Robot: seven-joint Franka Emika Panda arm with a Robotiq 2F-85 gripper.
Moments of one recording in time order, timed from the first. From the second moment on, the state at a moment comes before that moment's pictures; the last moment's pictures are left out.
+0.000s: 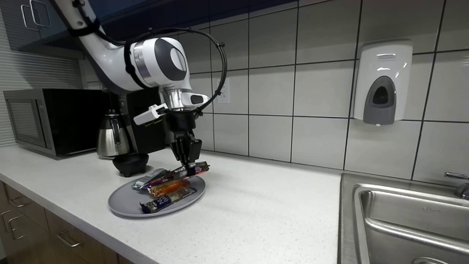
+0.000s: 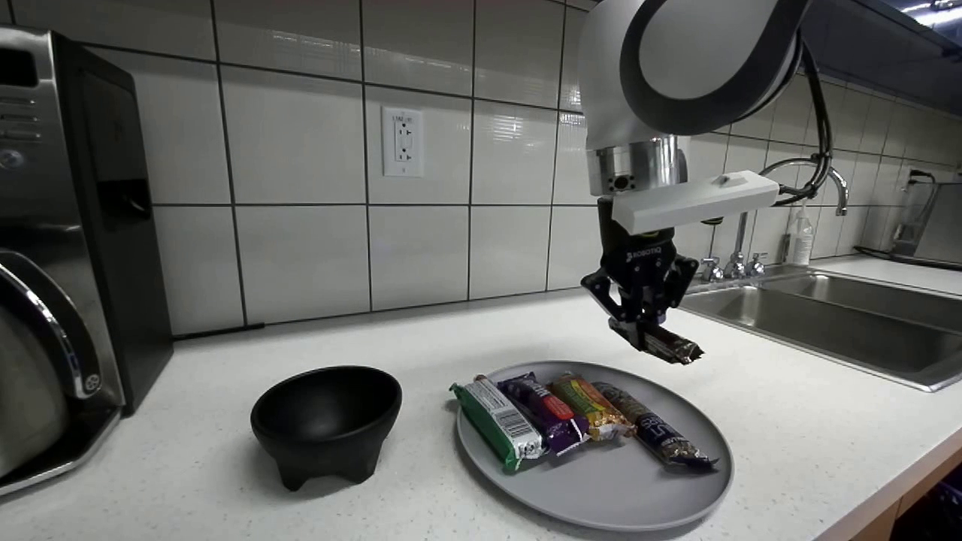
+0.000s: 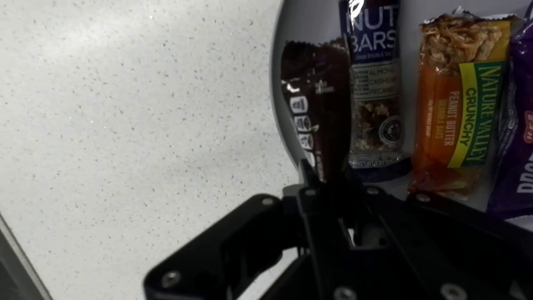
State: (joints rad) arm 0.16 0.11 0.04 -2.33 -0.28 2.33 0.61
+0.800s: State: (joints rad) arm 0.17 0.11 0.05 -2.38 -0.30 2.33 0.58
